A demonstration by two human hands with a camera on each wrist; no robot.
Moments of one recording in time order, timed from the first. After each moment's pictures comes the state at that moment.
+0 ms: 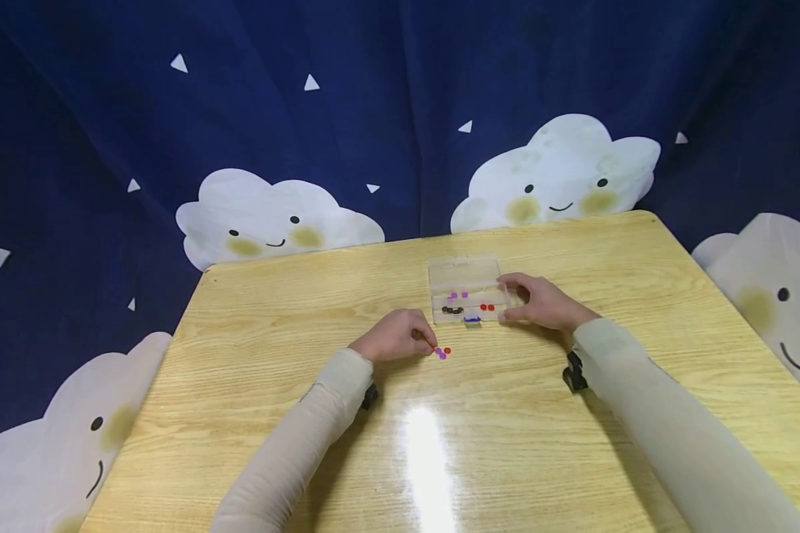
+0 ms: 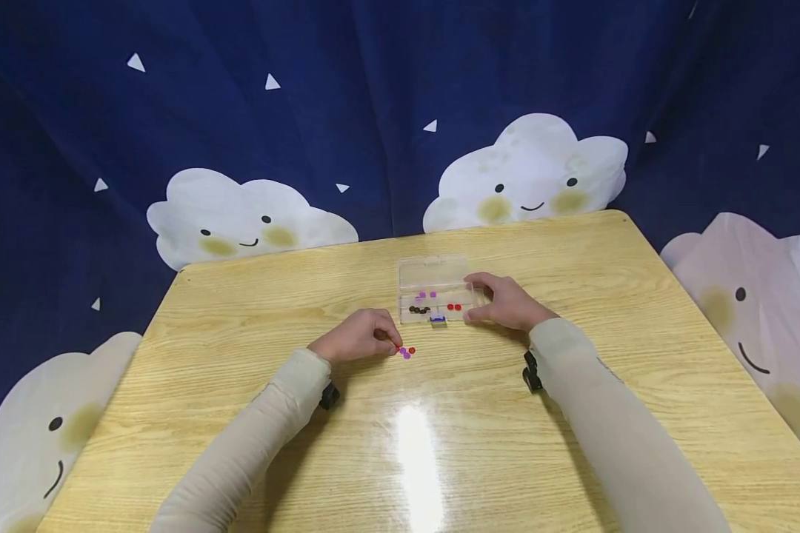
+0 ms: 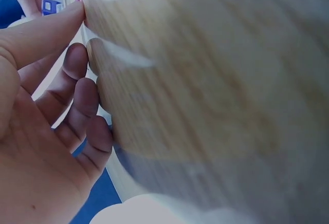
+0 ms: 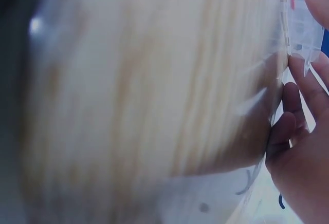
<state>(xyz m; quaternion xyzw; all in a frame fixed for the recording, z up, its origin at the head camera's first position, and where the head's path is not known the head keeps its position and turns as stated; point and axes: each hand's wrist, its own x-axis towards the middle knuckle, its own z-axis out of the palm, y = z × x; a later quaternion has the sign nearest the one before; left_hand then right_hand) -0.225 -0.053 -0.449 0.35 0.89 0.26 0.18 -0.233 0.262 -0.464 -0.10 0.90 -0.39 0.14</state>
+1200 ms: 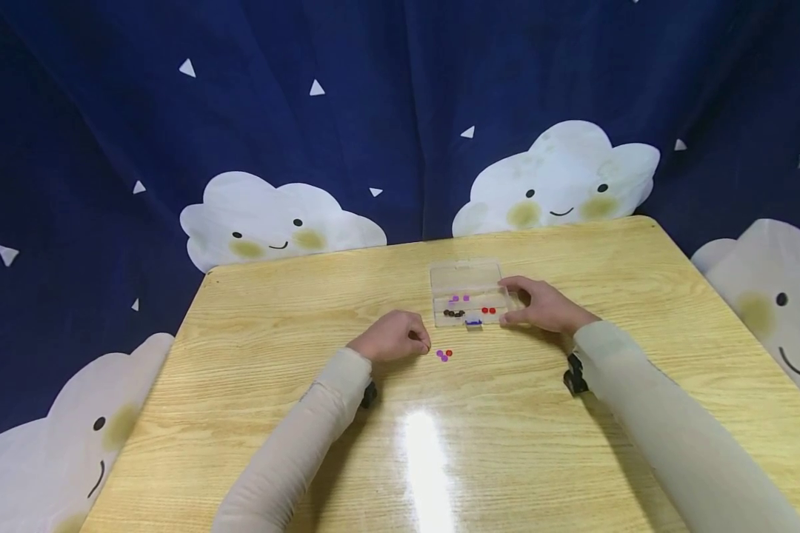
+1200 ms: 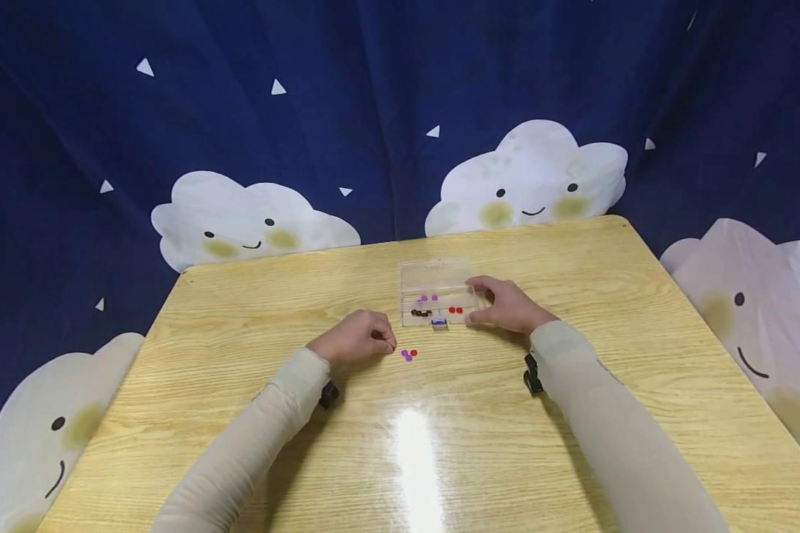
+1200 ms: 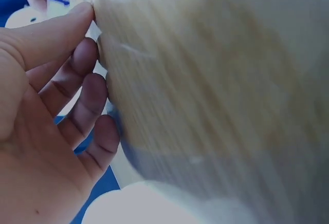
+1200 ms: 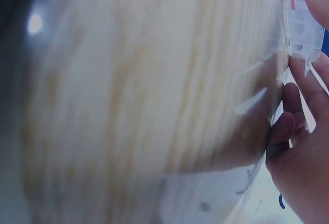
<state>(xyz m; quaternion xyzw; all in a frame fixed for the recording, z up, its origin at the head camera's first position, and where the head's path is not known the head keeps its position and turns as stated) -0.229 -0.061 -0.448 0.33 0.90 0.23 0.17 -0.232 0.260 -0.463 -0.10 0.90 -0.40 0.15</state>
